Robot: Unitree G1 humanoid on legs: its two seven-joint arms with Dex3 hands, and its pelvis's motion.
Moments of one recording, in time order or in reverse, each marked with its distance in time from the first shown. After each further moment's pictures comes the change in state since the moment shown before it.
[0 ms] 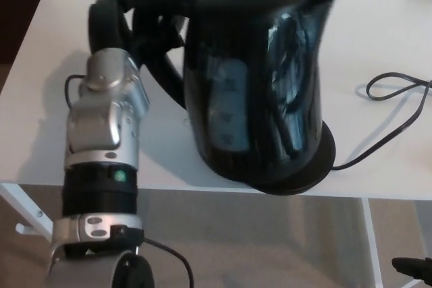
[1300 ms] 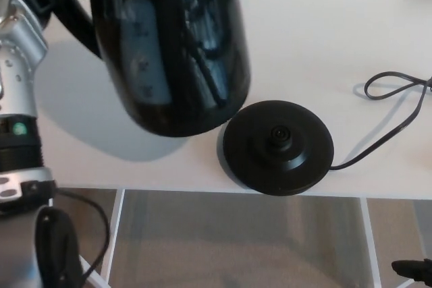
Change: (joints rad) left_arm -0.099 0.346 0.044 -0.016 -0.196 0.181 -0.023; right_arm 0.009 -0.027 0.032 -0.047 -0.040 0.049 -0.009
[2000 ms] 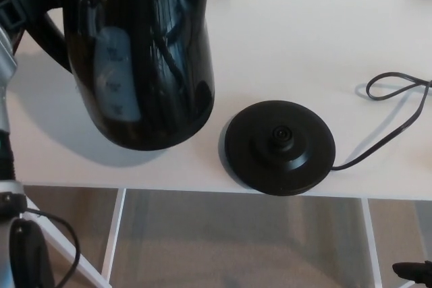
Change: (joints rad) left_arm 0.055 0.075 -0.027 0.053 0.006 -0.090 -0.073; right_arm 0.002 -0.002 0.001 0.003 -0.002 0.005 0.000
